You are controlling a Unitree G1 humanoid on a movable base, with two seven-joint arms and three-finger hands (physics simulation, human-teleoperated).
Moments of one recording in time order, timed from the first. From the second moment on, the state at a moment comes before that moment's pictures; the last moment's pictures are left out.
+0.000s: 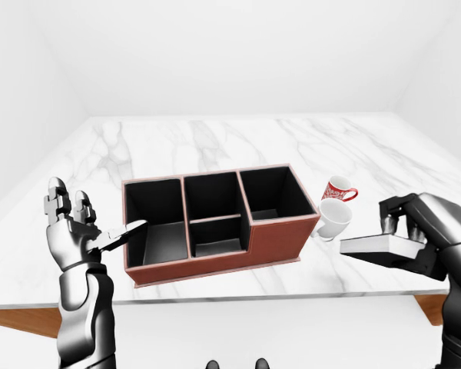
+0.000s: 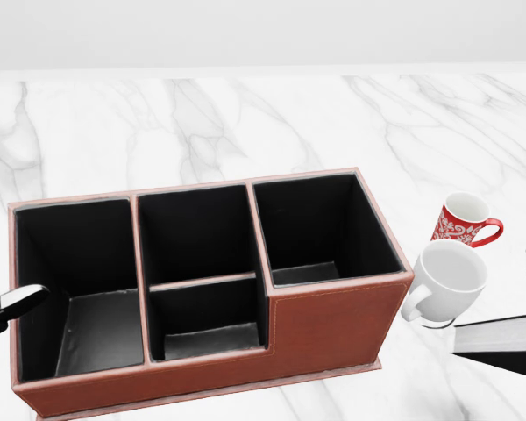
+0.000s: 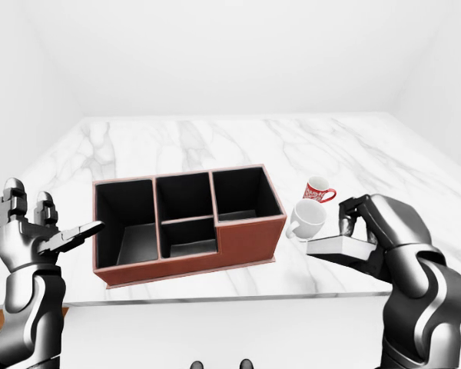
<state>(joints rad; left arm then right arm) -0.02 0.13 0.38 -0.24 -0.32 0.05 0.13 -0.03 -0.37 -0.52 -0.43 -0.87 0.09 0.70</state>
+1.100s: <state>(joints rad) -0.03 0.13 0.38 -0.23 -0.31 0.05 0.13 -1.47 -0.46 -0.02 0.67 -0.79 0.09 0.70</state>
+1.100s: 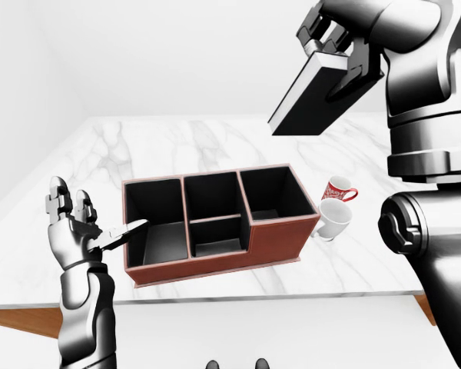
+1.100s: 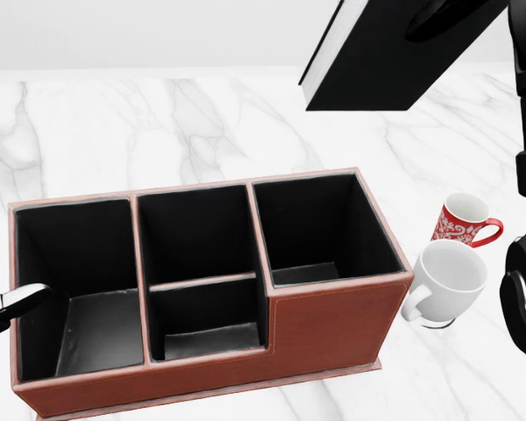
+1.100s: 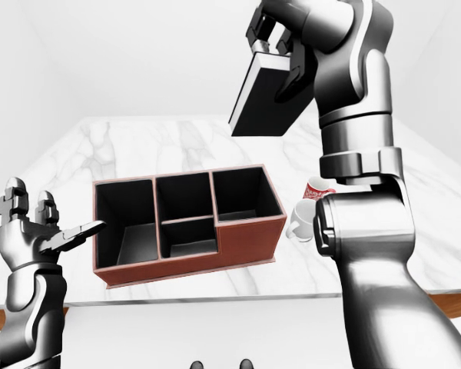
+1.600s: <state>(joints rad) -0.03 0.13 0.37 -0.23 -0.31 0.04 0.13 -1.43 -0.39 0.00 0.76 -0.94 0.09 0.70</state>
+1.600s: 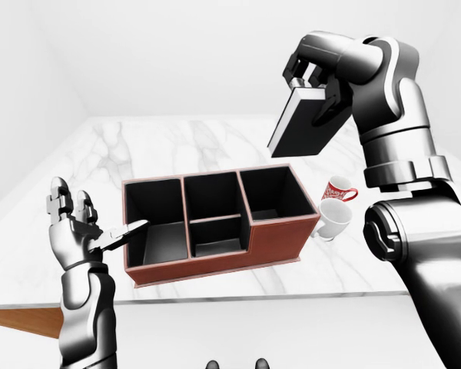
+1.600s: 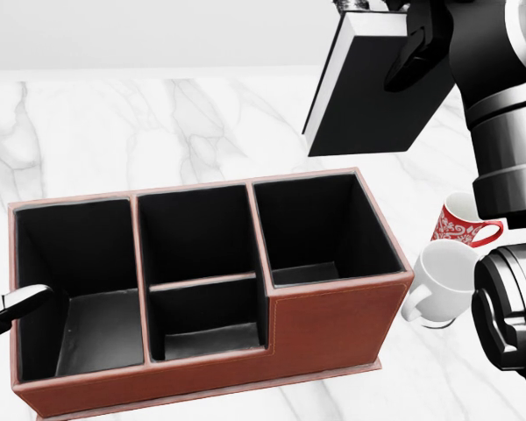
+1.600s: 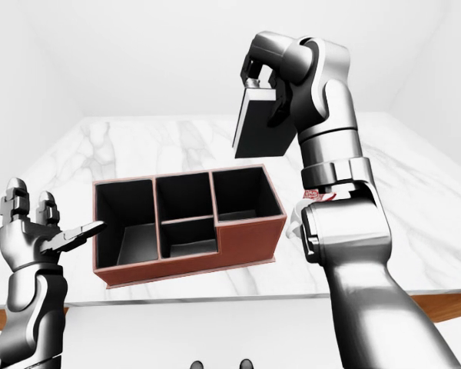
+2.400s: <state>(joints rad) -0.03 0.13 0.37 -0.22 -0.31 0.04 0.13 -1.27 -0.24 0.03 0.77 -0.99 0.09 0.70</state>
